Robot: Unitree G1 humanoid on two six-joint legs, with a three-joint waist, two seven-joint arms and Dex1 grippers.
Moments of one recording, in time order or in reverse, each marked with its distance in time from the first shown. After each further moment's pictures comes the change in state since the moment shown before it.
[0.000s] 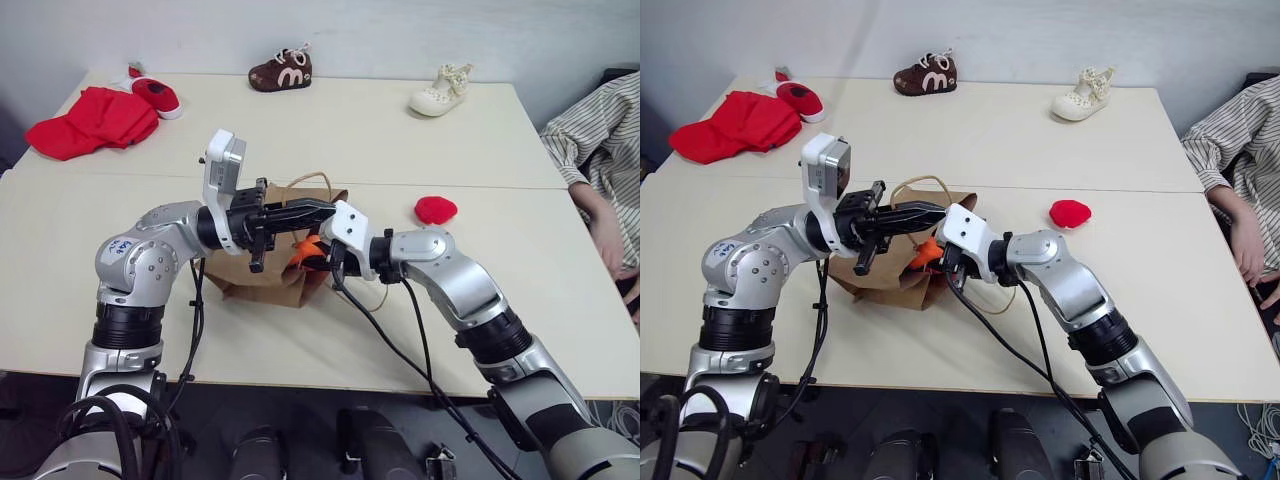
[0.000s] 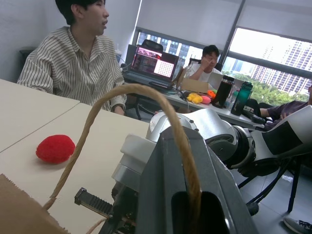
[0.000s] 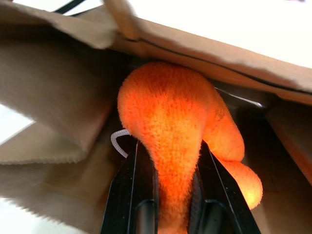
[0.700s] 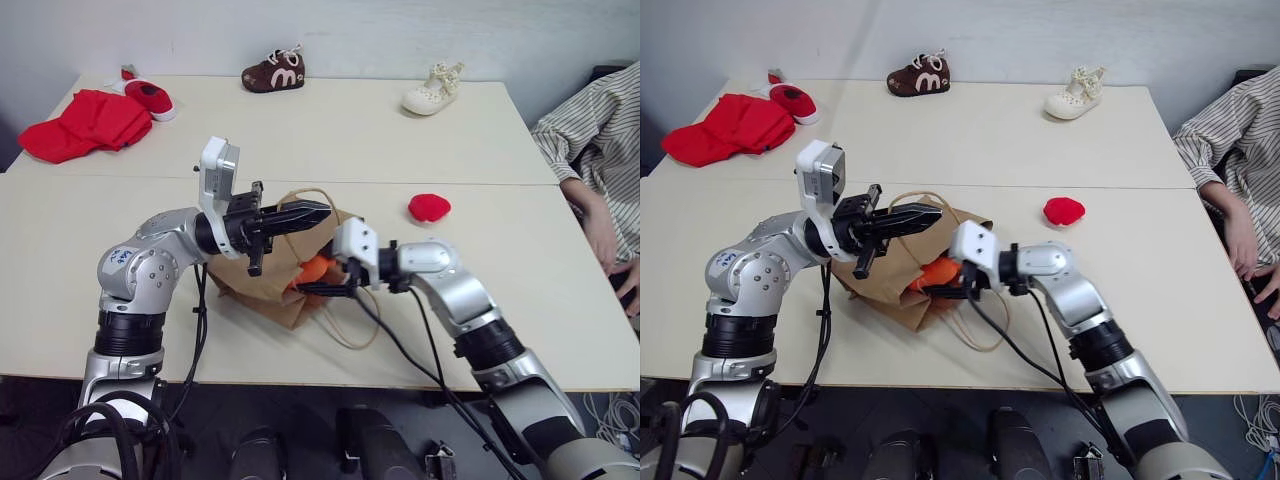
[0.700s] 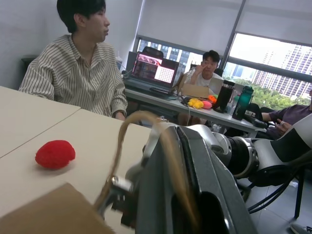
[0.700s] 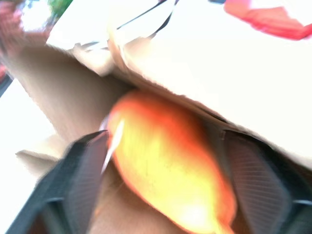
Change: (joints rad) left arm 0.032 -0.012 0.015 -0.003 0.002 -0.055 -0.003; right arm 0.147 -0.015 -0.211 0.080 0.113 -0.317 0.162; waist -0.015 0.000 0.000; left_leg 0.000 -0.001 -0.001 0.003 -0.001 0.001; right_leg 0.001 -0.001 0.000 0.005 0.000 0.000
